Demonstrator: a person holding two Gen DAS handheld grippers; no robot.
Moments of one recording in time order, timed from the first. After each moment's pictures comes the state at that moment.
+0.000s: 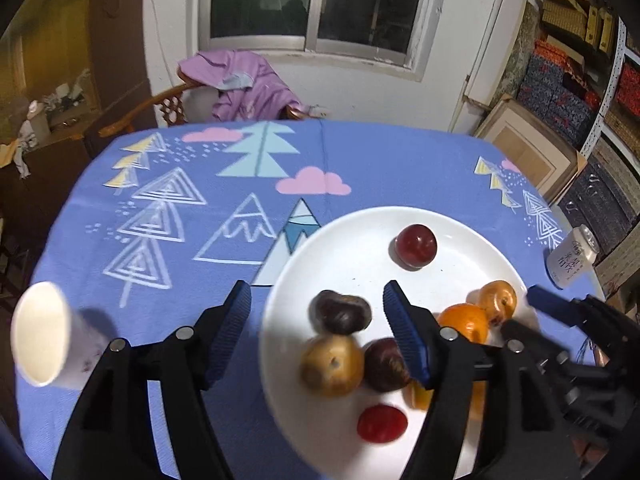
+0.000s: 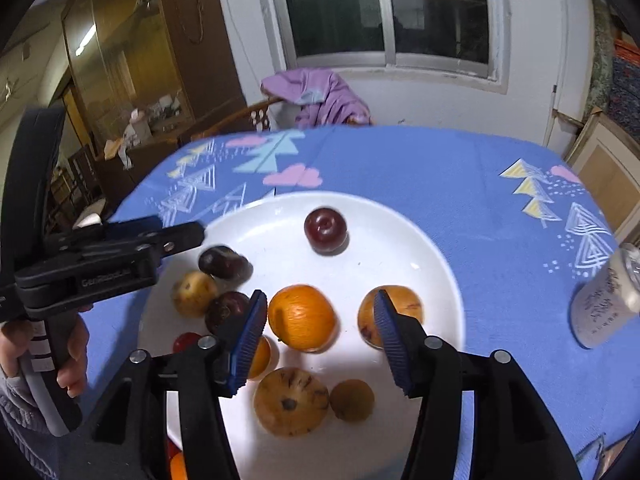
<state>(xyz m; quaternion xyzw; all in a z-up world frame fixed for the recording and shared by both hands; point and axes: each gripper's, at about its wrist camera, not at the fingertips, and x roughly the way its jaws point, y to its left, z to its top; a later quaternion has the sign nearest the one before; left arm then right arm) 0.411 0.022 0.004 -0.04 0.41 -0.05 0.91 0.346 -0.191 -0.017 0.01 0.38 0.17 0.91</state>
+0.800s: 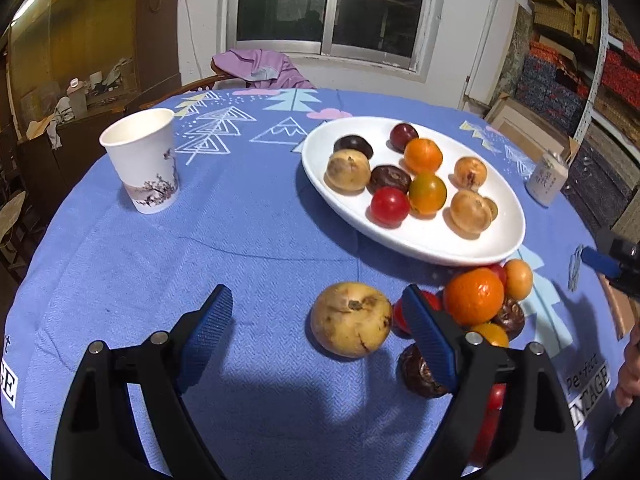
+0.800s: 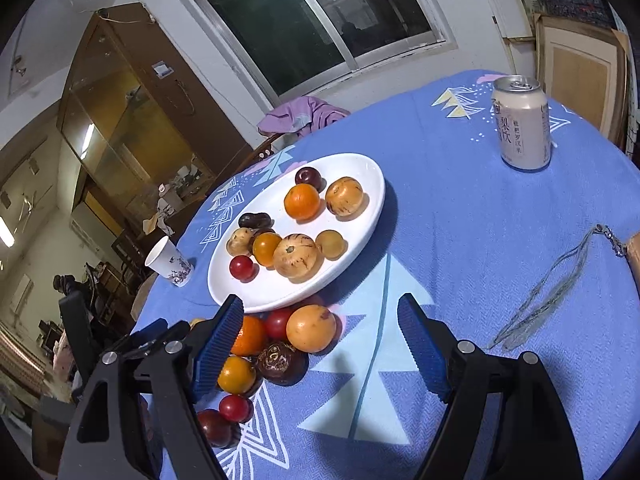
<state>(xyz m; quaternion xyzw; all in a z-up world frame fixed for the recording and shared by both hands) 0.234 0.036 -0.047 -0.03 0.39 -0.02 0.92 0.223 -0.288 -0.049 0.19 0.38 0.19 0.89</state>
